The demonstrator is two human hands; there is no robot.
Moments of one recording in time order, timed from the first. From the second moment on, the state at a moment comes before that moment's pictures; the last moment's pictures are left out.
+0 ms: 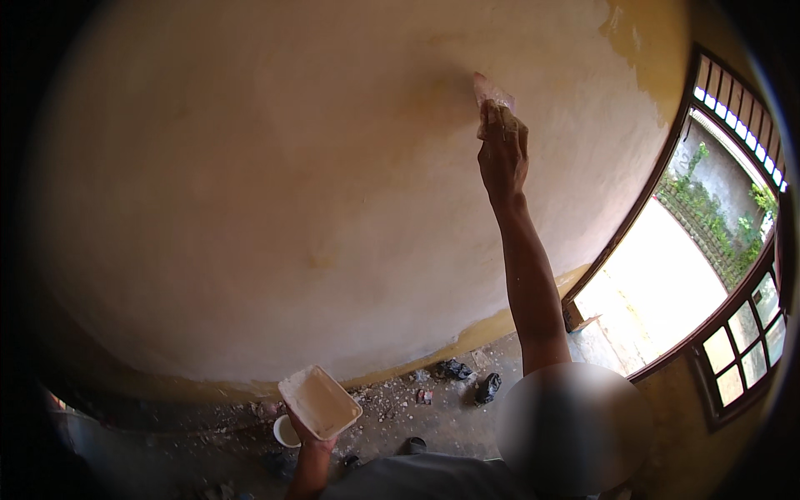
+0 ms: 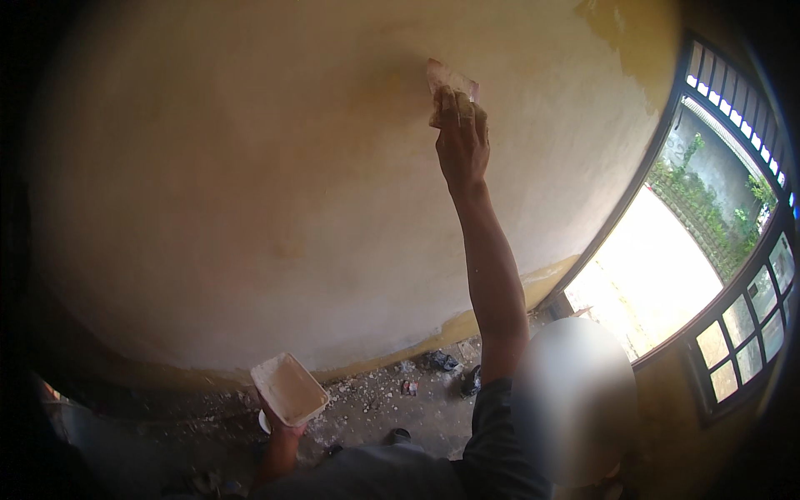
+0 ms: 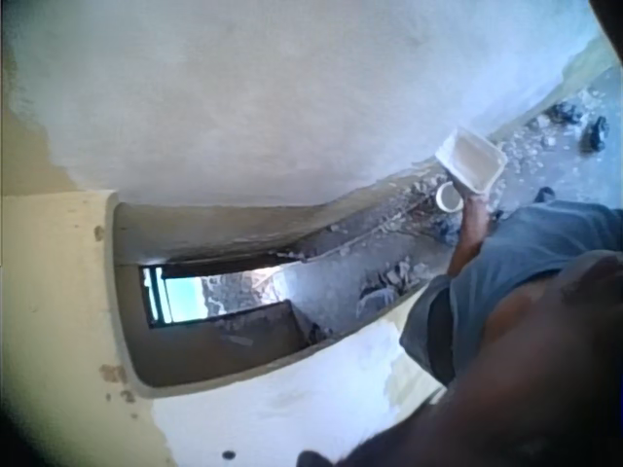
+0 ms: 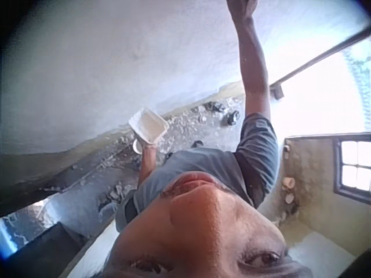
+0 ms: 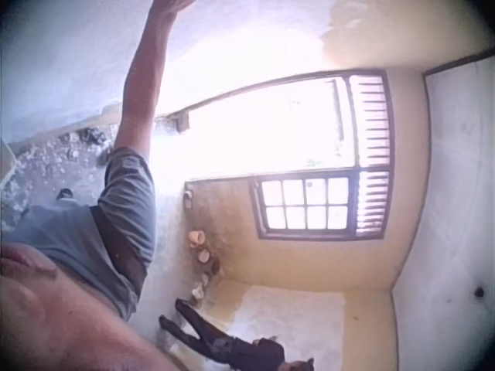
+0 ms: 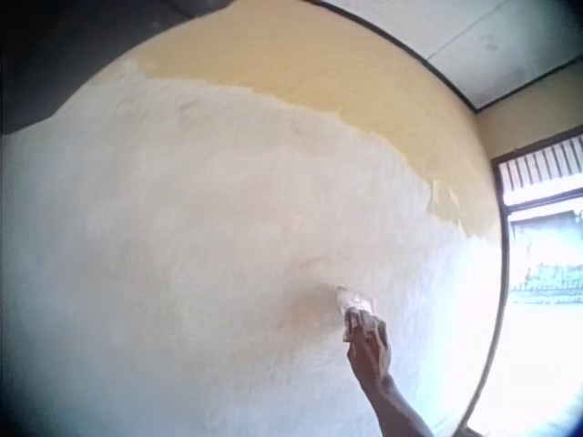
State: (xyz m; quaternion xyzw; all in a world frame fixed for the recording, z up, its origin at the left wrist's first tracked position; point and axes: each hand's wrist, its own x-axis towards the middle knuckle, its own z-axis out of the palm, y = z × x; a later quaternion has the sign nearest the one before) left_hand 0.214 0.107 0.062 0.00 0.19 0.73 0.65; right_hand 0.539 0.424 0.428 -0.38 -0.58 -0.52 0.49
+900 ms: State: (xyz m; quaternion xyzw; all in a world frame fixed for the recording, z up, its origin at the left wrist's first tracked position) left_hand 0.235 0.114 0.092 -0.02 0.17 0.71 0.68; right_hand 0.506 0.401 0.469 -0.35 -0.55 -0.51 0.56
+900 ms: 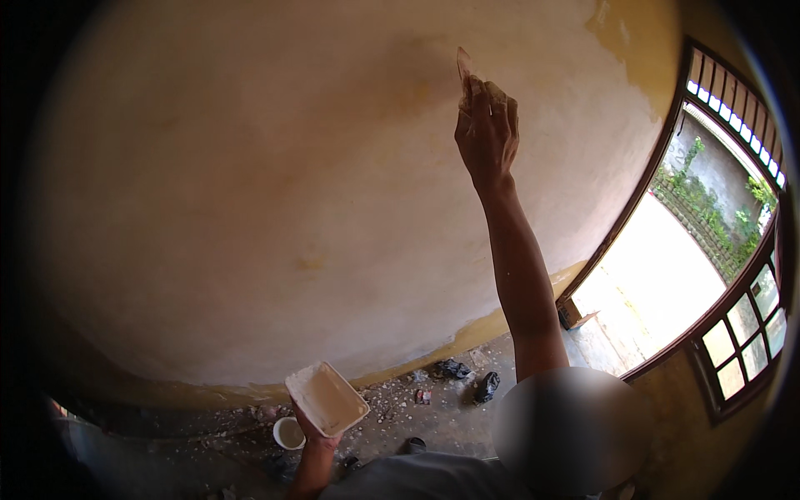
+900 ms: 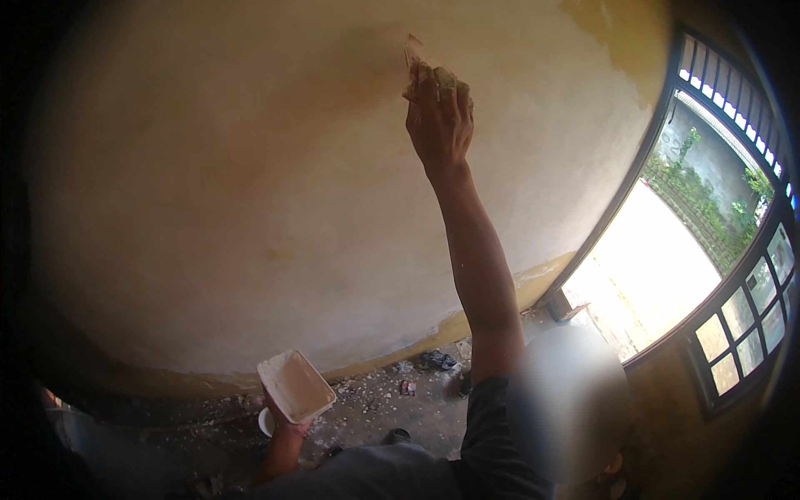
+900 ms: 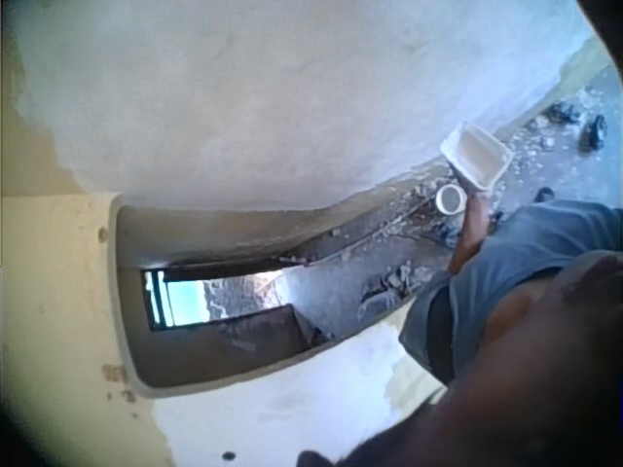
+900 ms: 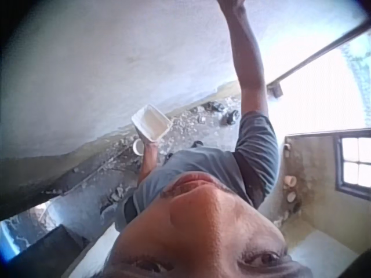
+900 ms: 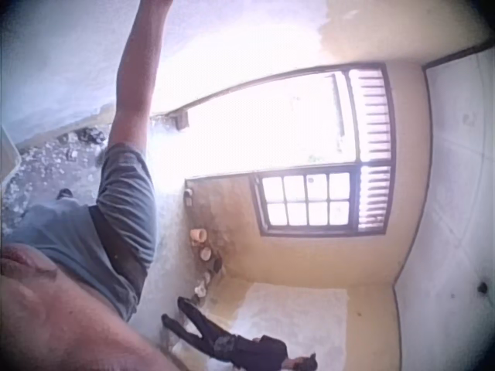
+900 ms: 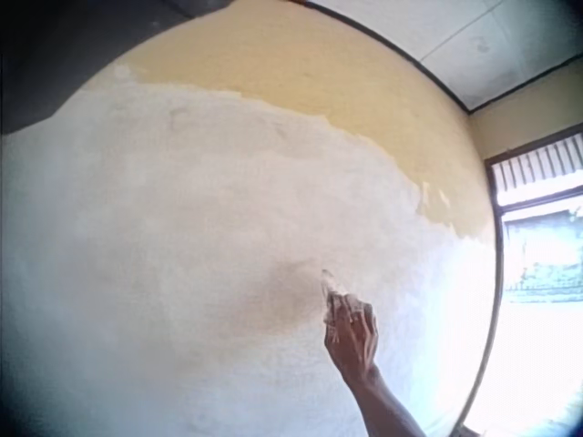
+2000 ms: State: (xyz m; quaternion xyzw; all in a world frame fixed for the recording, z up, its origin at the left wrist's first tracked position) left_hand 0.243 0.142 0.111 0.07 0.15 0.70 0.69; right_hand 0.399 0.254 0.247 -0.37 -0.87 0.28 0.17
